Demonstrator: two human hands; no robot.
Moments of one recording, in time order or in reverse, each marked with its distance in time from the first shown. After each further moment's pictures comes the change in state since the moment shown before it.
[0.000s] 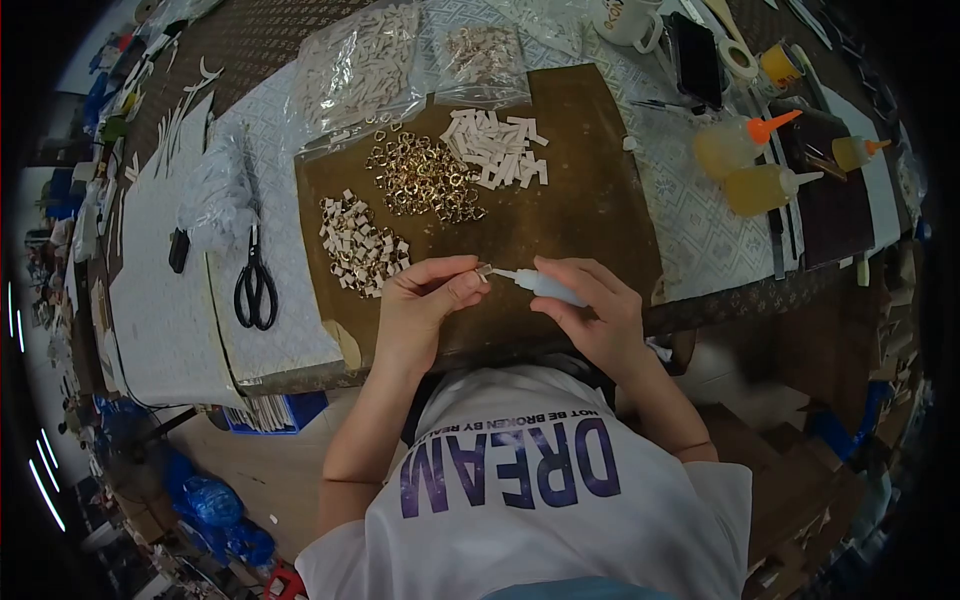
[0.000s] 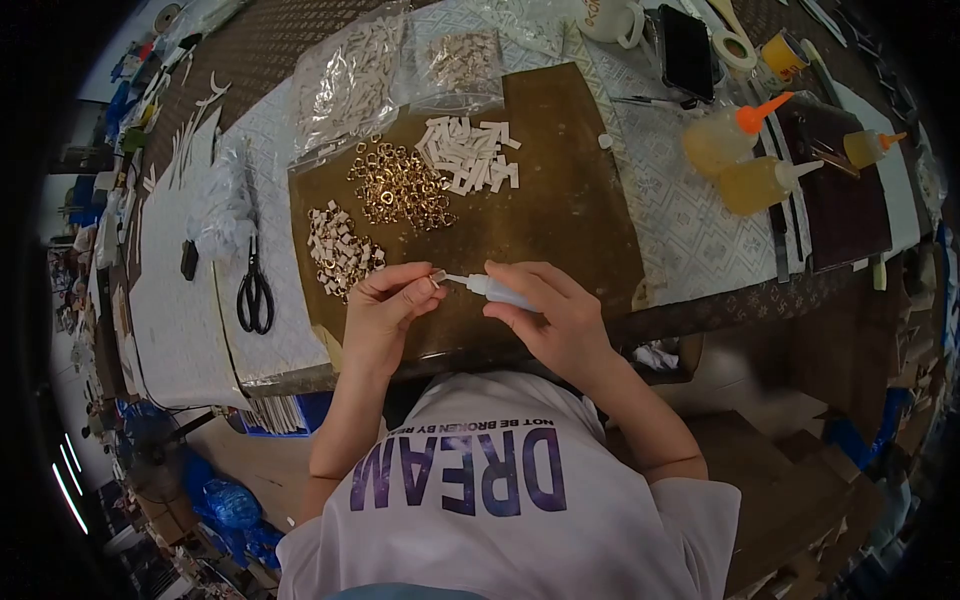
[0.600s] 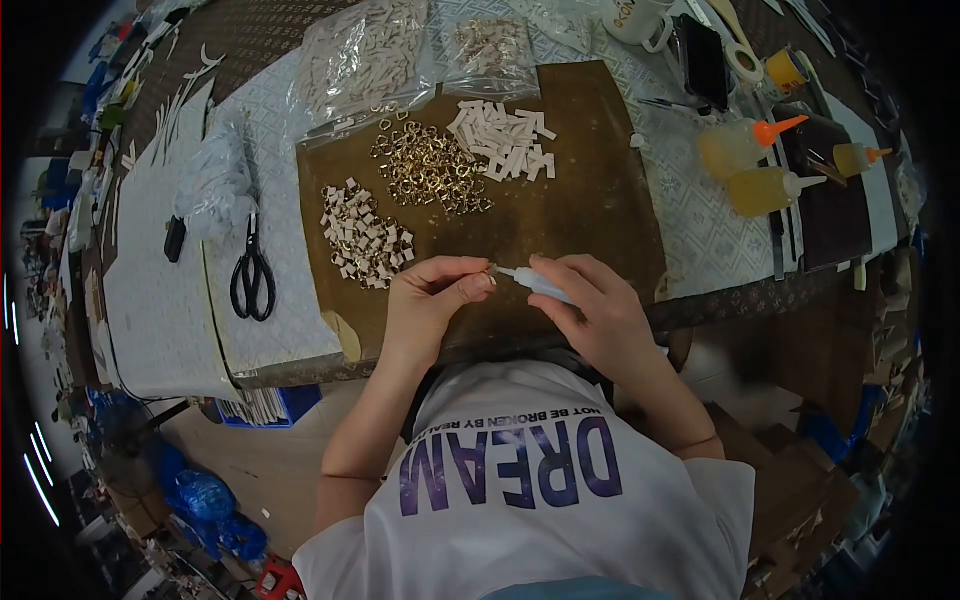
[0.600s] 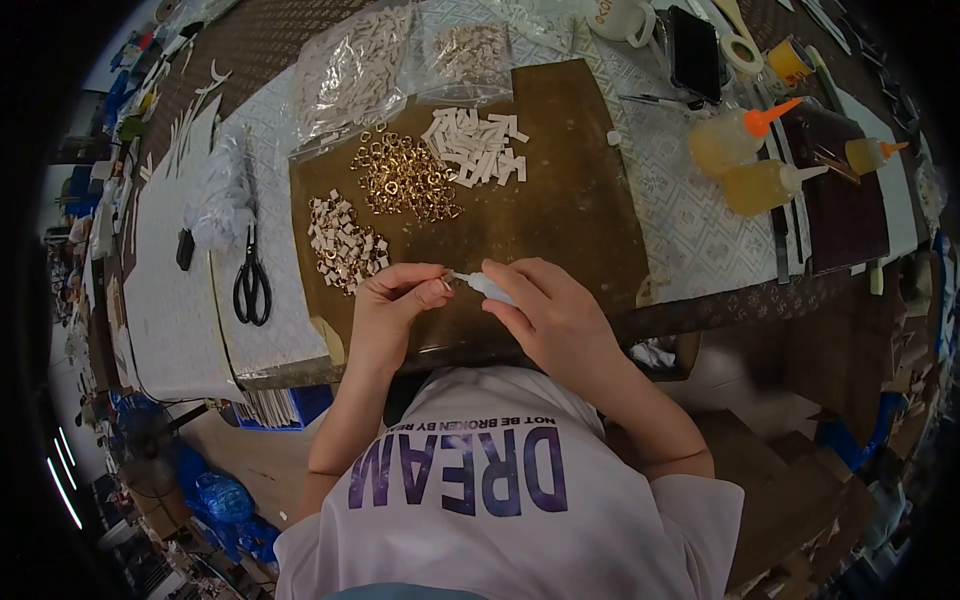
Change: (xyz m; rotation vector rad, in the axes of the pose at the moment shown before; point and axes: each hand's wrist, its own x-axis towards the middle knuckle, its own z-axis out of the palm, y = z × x) left_hand 0.000 -0.012 -0.008 0.090 -0.049 0.074; right_hand 0.005 -0.016 -0.001 -0.170 -0.168 0.001
